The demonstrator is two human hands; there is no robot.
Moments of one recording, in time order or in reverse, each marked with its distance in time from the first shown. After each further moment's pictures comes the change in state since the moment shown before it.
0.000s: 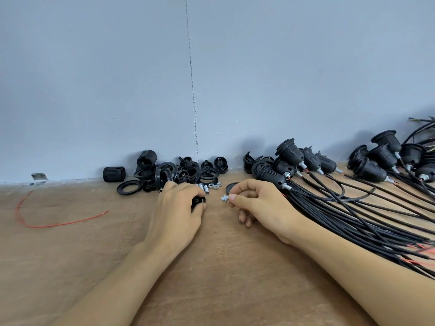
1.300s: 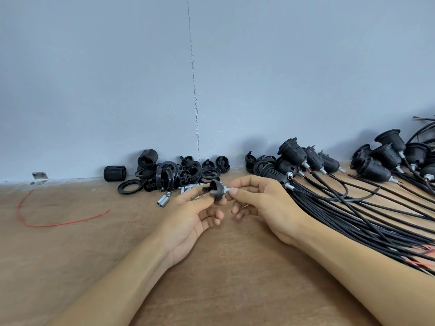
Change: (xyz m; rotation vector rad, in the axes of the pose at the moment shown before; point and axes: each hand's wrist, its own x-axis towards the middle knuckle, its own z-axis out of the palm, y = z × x) left_hand 0.001 0.022 -0.004 -1.431 -0.300 -0.656; right_hand -0.006 -0.012 0.001 0.264 -0.078 -0.021
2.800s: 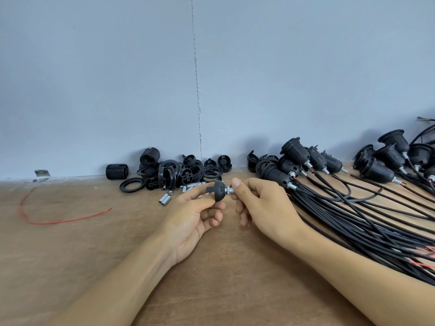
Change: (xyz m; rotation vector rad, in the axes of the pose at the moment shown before) left_hand 0.000 0.000 0.002 -0.006 0.030 -0.030; right_hand -0.011 -0.002 0.017 -0.496 0.162 -0.120
